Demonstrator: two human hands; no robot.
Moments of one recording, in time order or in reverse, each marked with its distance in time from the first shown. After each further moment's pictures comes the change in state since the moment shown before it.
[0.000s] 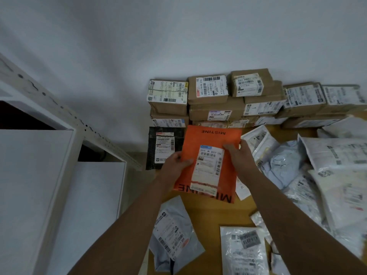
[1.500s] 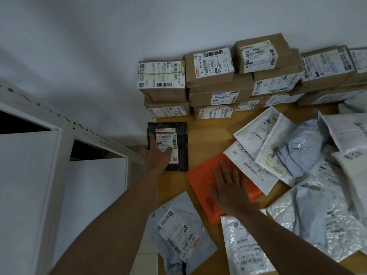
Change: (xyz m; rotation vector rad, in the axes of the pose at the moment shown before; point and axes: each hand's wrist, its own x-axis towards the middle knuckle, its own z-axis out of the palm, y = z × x) left_hand 0.074 -0.027 -0.059 0.633 0.485 -0.011; right_hand -0.018 0.158 0.026 -1.367 -0.226 -0.281
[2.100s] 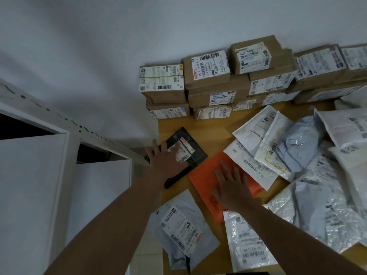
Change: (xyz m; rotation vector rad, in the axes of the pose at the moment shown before) left_hand -0.017 0.002 -0.001 1.098 -0.119 0.428; right_hand -0.003 0.002 -0.007 -0.041 -0.047 -0.019
